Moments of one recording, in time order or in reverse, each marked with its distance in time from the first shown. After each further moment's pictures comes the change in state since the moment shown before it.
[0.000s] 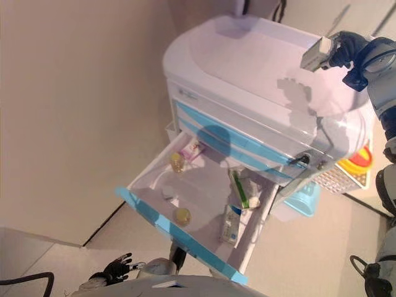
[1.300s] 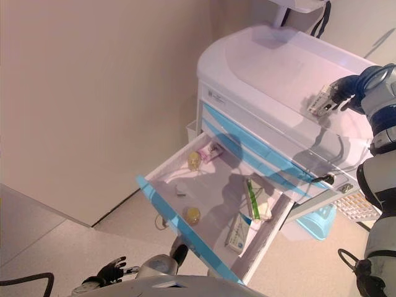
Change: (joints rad) left arm 0.023 0.027 -0.006 0.012 0.000 -0.026 -0.011; right arm 0.003 0.080 0.008 0.274 -0.149 -0.015 0.217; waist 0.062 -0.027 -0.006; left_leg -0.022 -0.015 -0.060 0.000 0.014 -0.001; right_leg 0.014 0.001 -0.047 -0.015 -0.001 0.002
